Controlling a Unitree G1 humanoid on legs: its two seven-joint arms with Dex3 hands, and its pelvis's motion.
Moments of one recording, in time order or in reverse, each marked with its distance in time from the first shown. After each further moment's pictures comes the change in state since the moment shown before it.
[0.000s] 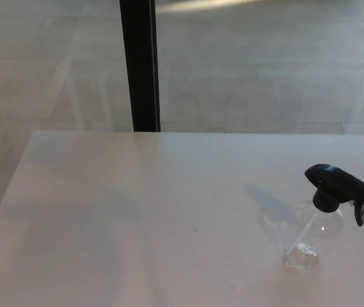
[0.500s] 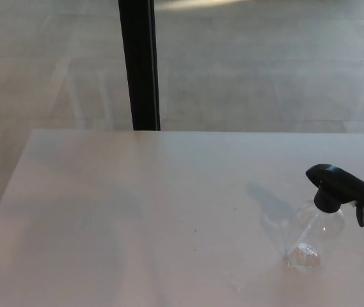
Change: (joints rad) left_arm -0.030 0.024 0.060 0.045 -0.075 -0.007 -0.092; right_arm -0.348 -0.154 -0.128 -0.391 0.118 0.067 0.003
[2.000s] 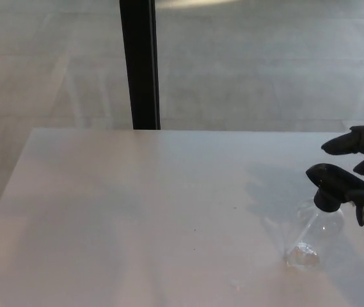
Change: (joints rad) left_arm 0.011 0.004 -0.048 0.013 -0.004 -0.035 -0.029; right_arm -0.068 -0.306 0.812 -0.937 -0.229 0.398 0.340
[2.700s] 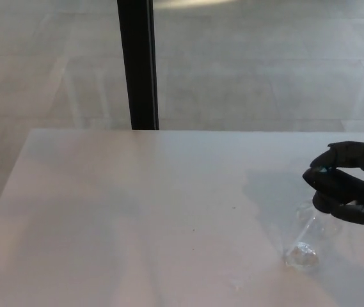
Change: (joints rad) left_arm 0.010 -0.002 -0.005 0.003 0.000 -0.003 -0.002; right_arm -0.050 0.079 0.158 -0.029 -0.301 0.046 -0.057
